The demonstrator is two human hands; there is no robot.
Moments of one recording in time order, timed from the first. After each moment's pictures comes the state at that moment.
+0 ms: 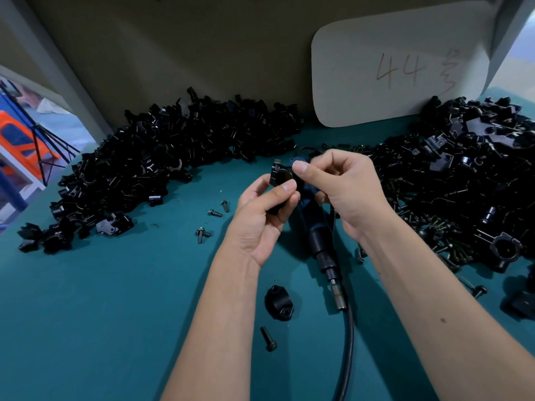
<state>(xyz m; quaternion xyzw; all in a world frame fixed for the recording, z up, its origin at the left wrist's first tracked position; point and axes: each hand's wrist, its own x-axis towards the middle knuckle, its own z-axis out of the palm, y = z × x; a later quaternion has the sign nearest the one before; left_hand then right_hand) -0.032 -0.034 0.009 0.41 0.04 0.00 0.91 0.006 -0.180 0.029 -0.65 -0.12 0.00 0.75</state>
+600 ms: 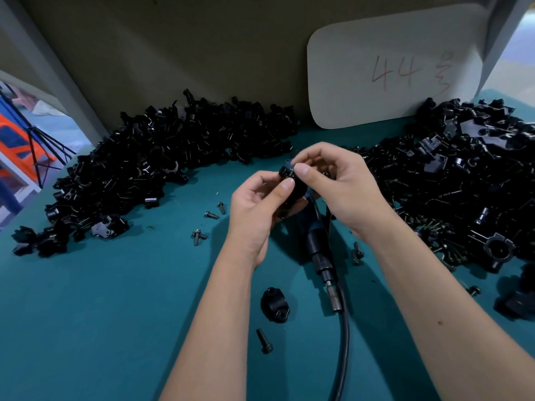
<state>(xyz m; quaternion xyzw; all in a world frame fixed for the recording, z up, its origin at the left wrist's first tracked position) -0.027 -0.040 0.002 0.54 -0.01 0.10 0.83 0.017 -0.189 0.025 -0.73 -0.24 -0.07 0.64</state>
